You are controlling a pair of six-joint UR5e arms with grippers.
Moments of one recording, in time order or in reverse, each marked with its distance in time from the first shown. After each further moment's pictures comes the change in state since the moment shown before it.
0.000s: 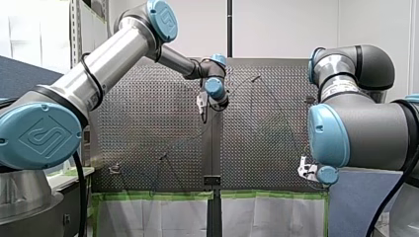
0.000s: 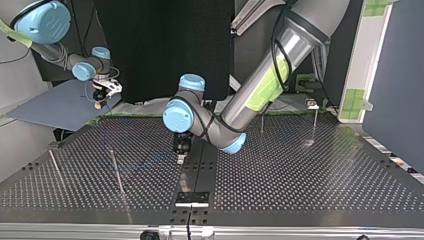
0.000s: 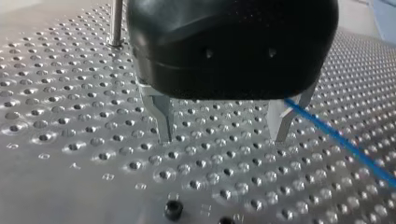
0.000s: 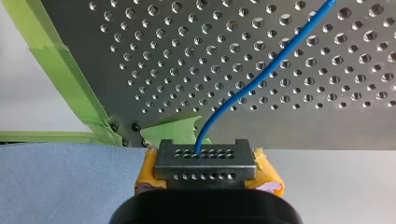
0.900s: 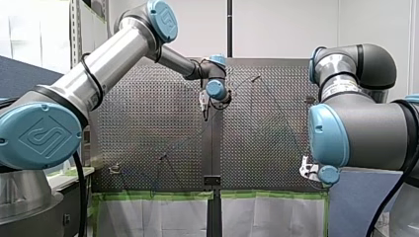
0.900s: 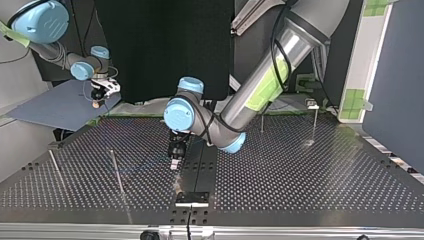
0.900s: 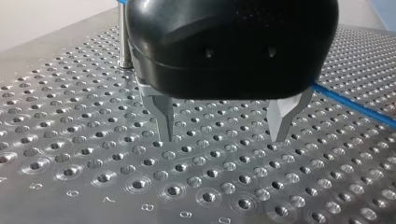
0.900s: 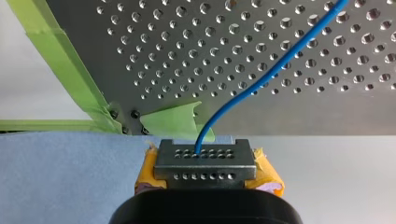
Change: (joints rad) left arm 0.001 -0.002 -0.004 0.122 0.028 0.121; right arm -0.009 -0.005 0.006 0.006 0.013 0.005
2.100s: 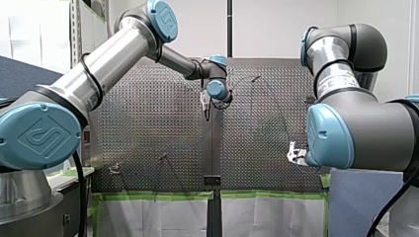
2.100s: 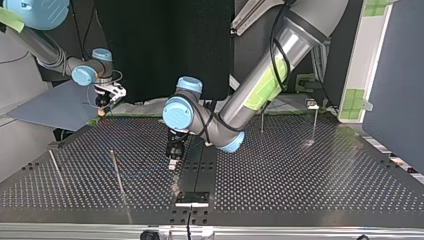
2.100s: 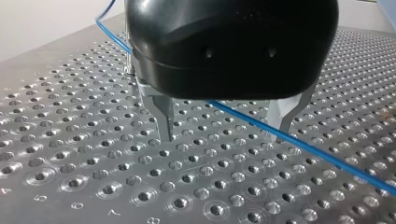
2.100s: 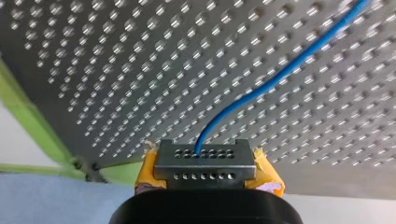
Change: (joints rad) left arm -0.006 0.000 0.000 0.021 0.001 -0.010; right arm 0.086 -0.142 0.057 0.075 0.017 -0.015
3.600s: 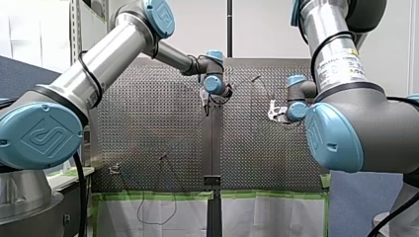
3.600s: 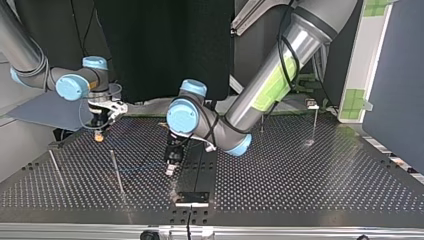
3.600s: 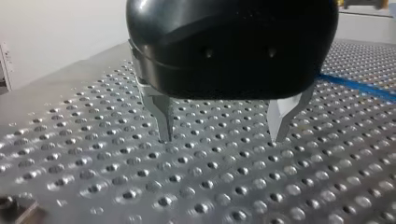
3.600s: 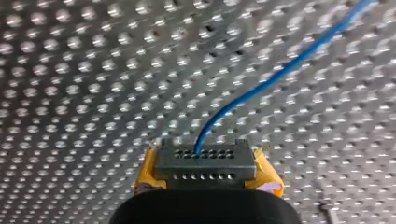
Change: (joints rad) left arm 0.021 0.035 -0.011 0.018 0.075 -0.005; right arm 0.147 -0.320 -0.035 0.239 0.025 -0.003
